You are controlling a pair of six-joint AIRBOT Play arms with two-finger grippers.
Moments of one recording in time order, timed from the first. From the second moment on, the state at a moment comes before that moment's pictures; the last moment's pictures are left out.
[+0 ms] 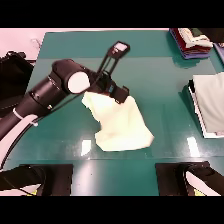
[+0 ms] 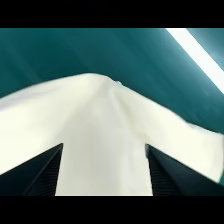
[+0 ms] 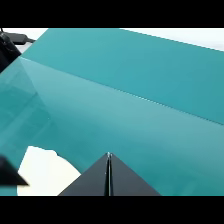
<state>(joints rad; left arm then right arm) -0.77 -1.35 1.56 1.45 -1.00 -1.66 0.09 -0.96 1.66 -1.10 1.15 1.37</state>
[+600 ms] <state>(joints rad) -0.30 -1.42 1.27 1.29 -0.96 -1.66 0.09 -0.96 1.66 -1.10 1.18 1.37</state>
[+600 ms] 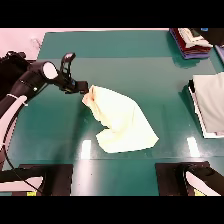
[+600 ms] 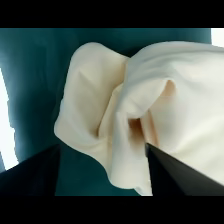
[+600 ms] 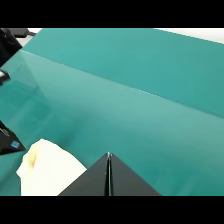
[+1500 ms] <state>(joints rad) -0.26 -1.52 1.30 1.15 -0.89 -1.51 -0.30 -0.97 0.66 -1.00 1.40 1.37</state>
